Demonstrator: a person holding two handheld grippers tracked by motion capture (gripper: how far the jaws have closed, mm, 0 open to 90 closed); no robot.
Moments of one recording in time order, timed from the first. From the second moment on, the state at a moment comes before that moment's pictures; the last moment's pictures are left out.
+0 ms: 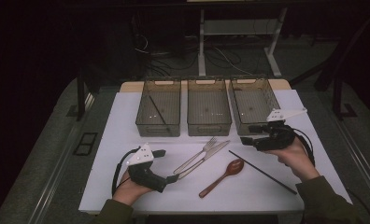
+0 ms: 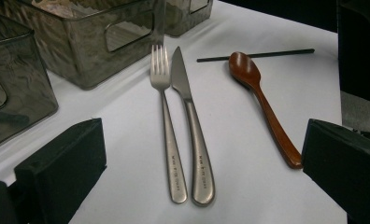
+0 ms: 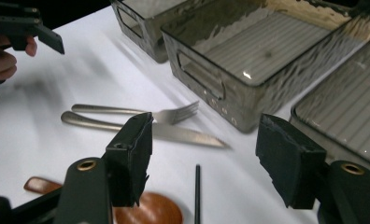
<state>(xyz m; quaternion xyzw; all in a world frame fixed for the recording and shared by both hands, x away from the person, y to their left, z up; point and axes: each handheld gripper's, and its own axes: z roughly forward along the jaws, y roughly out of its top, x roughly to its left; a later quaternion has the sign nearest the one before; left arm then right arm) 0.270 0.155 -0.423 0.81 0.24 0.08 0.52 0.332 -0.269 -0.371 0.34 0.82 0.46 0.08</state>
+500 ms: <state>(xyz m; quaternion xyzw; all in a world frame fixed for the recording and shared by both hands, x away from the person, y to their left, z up) 0.269 0.156 -0.423 0.81 0.24 0.08 0.52 0.305 -0.290 -0.388 0.35 0.82 0.44 0.07</state>
